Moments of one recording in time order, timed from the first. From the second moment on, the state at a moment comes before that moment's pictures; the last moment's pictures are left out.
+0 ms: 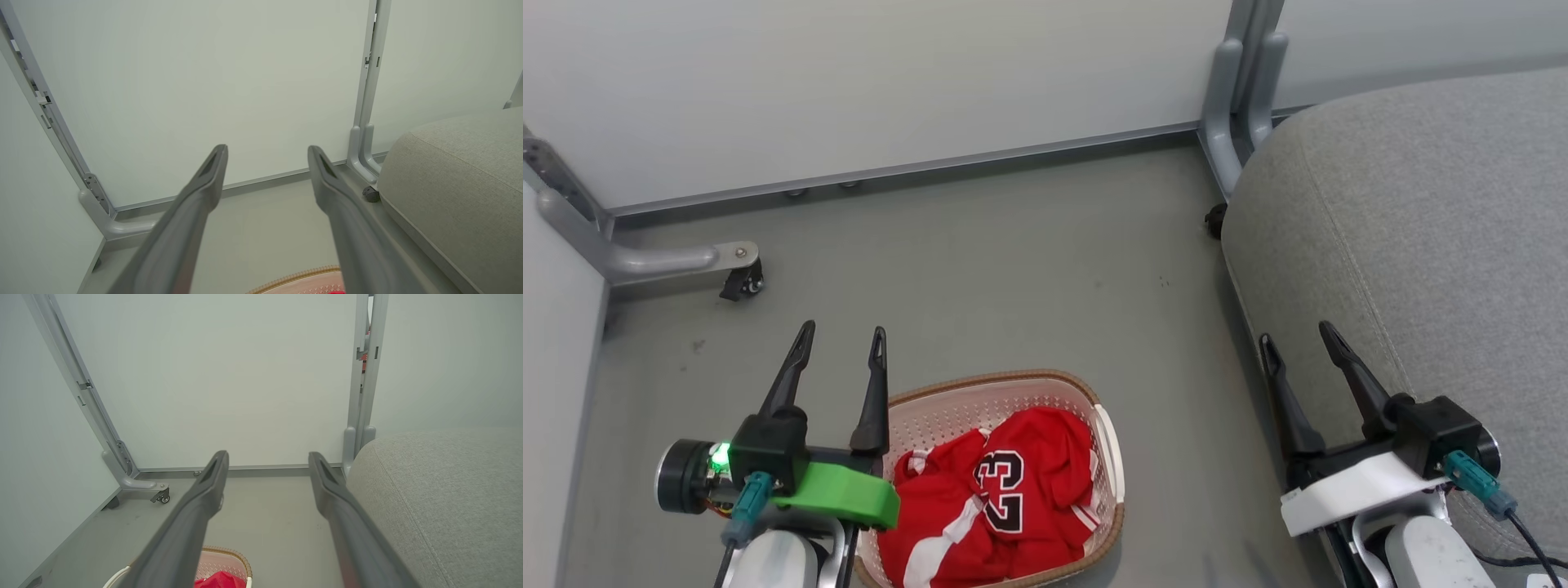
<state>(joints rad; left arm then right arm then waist) -0.13 0.05 -0.12 0.20 -0.07 -0.07 -0.26 -0.09 -0.05 0.10 0.10 0.19 0.13 -0.26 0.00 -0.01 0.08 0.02</state>
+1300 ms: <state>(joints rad) -0.69 0.21 -0.38 0.79 -0.05 -0.13 -0.26 -0.41 -0.05 0.13 -0.08 0.22 0.13 -0.26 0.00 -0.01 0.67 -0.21</state>
